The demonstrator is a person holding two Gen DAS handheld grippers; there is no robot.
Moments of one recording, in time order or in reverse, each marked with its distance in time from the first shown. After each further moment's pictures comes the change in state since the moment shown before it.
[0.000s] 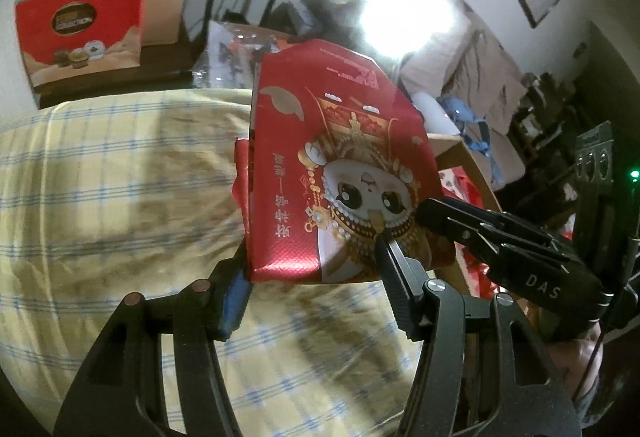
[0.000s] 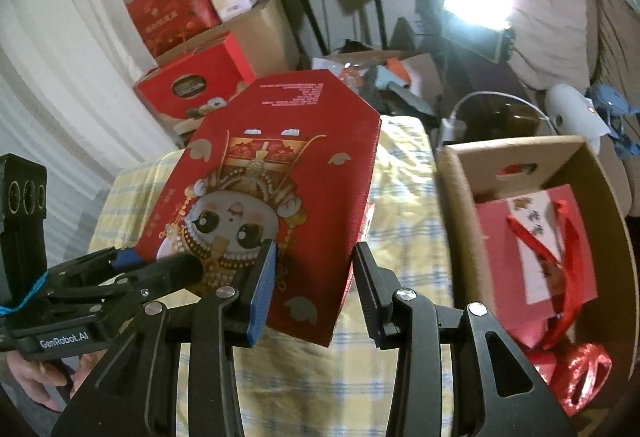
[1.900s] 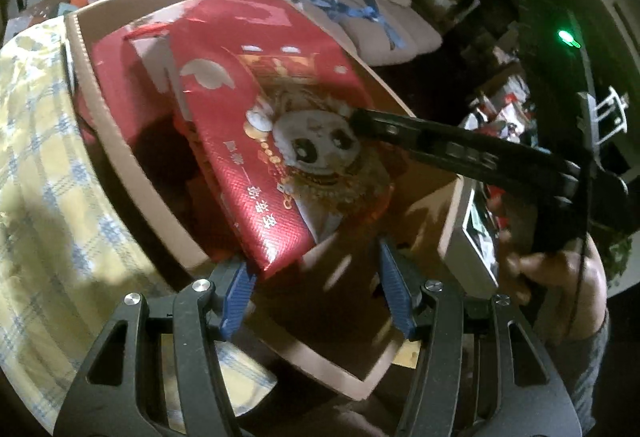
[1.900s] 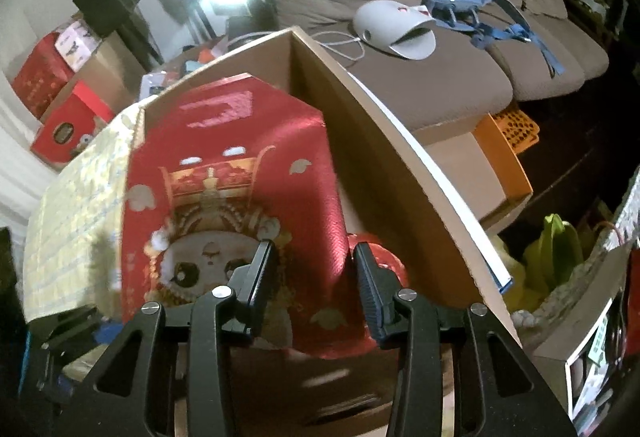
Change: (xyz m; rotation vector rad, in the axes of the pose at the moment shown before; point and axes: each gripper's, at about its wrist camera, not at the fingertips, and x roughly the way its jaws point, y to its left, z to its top) left arm 0.115 -0.262 -0.127 0.338 0.314 -0.220; right arm -0.094 -0.246 -0.120 0.319 0.032 -0.254
